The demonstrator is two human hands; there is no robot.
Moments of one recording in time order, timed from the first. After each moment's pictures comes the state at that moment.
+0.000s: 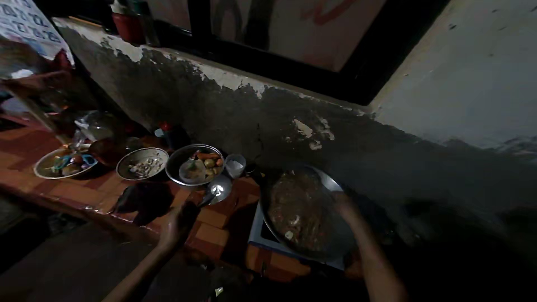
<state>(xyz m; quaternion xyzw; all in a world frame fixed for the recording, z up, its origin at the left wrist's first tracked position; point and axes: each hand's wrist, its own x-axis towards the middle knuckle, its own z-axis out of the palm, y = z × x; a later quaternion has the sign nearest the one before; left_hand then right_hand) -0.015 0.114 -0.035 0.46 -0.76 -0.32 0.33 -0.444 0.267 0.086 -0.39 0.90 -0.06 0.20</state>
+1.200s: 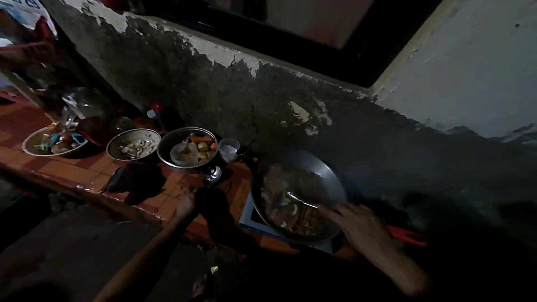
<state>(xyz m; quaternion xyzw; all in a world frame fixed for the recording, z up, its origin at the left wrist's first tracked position) -0.076 0.086 -0.107 0.60 -0.75 -0.28 0.05 -0.399 0.366 0.130 -0.69 0.71 0.10 -0.03</state>
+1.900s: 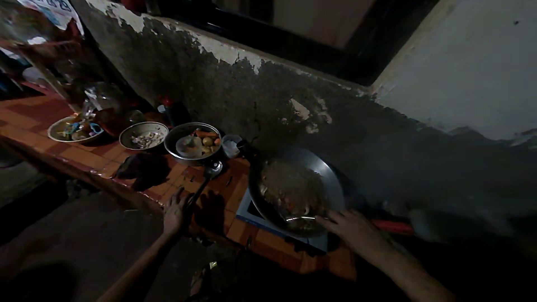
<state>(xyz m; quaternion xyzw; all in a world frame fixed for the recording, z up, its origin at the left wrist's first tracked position) -0.034 0.162 -0.125 0.57 -0.76 -0.20 0.24 -0.436 0.388 0.107 -0.77 0.62 0.14 0.03</state>
